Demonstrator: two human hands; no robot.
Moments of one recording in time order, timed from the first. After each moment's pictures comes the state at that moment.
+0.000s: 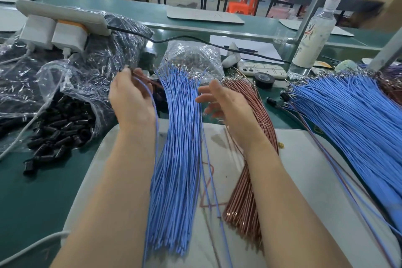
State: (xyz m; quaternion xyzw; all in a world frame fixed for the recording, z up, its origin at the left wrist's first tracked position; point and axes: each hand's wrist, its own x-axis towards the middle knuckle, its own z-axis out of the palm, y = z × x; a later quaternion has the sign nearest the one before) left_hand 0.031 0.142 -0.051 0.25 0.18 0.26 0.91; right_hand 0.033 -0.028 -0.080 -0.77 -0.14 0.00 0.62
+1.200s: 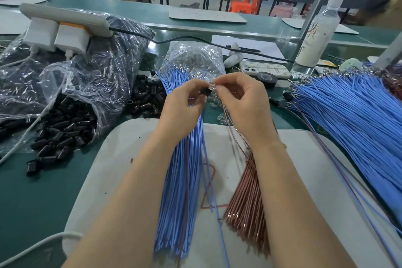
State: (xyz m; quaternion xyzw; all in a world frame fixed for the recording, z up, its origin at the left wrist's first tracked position) left_hand 0.026 0.103 -0.075 0.80 -0.11 0.16 0.57; right_hand 0.025 -0.029 -0.054 -0.80 -0.14 -0.20 0.55
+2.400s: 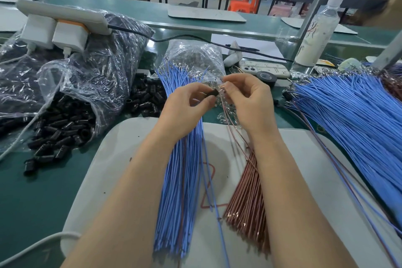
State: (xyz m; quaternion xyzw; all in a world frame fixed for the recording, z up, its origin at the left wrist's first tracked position) left_hand 0.025 0.105 -0.073 0.80 -0.10 0.09 0.58; right_hand 0.036 -0.037 -0.064 -0.76 -0.08 -0.19 0.62
